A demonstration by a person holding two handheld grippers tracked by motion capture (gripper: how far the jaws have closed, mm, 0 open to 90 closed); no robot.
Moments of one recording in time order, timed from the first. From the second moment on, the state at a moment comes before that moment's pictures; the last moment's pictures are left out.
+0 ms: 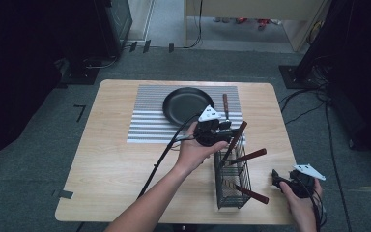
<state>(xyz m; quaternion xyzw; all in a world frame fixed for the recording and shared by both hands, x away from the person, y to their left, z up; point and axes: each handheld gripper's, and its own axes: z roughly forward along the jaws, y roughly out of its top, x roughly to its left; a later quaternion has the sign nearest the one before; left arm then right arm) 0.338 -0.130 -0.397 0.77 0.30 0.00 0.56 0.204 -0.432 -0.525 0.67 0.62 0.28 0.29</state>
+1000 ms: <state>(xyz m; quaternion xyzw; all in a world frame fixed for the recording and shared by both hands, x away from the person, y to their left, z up) 0.337 -0.161 -0.386 0.82 0.26 0.05 0.51 0.204 -0.432 -0.525 0.67 0.62 0.28 0.28</state>
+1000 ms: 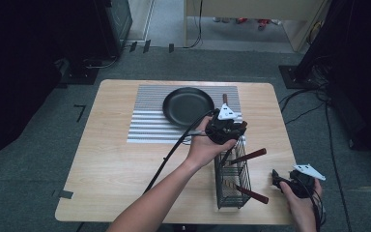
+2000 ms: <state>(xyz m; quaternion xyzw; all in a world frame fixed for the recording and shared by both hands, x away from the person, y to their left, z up) 0.317 -0.059 -0.305 0.65 0.25 0.09 0.71 0.204 -0.432 -0.525 0.67 0.62 0.28 0.28</state>
